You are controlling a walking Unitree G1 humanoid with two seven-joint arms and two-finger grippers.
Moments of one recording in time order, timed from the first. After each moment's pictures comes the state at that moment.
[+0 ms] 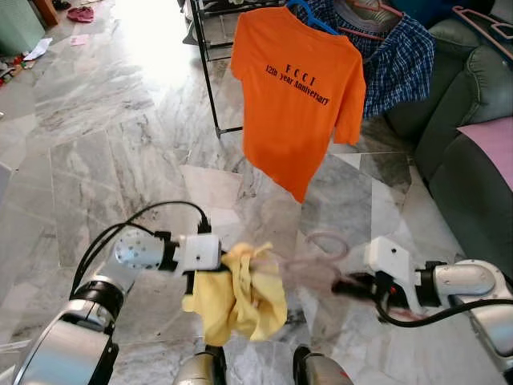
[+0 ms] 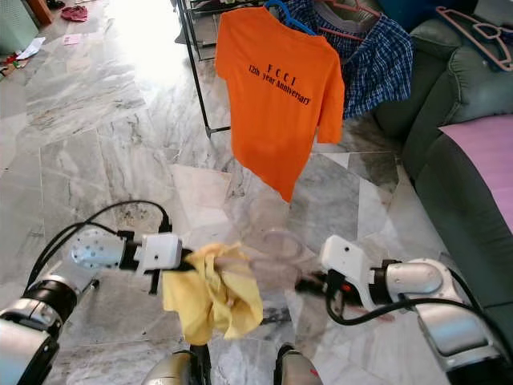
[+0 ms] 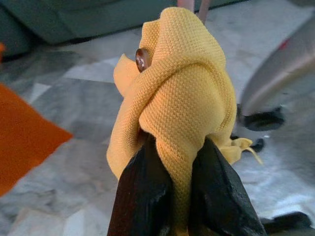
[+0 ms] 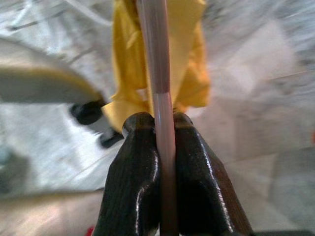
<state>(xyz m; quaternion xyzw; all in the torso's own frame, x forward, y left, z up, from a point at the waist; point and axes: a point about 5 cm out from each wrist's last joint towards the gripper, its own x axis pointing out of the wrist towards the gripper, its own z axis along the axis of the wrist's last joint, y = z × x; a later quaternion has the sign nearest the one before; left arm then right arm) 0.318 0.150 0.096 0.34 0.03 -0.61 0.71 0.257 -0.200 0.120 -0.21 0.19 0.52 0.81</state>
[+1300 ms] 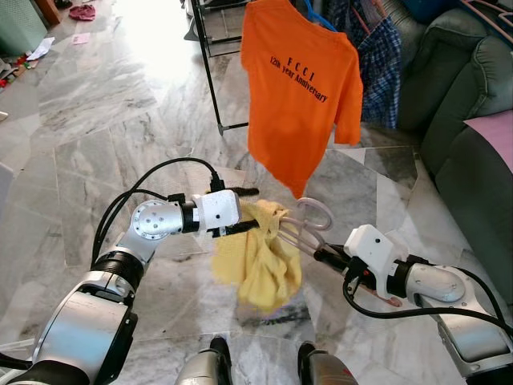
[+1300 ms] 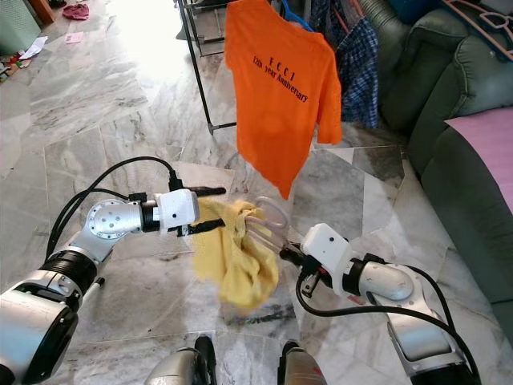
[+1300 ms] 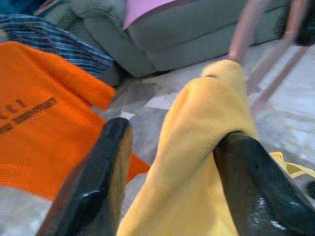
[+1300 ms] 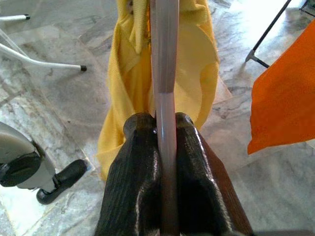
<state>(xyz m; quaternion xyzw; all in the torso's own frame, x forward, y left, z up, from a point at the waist) 0.350 0.123 0.144 0.35 -0.10 -0.52 0.77 0.269 -0.178 0.115 -0.22 0.10 0.43 0.87</state>
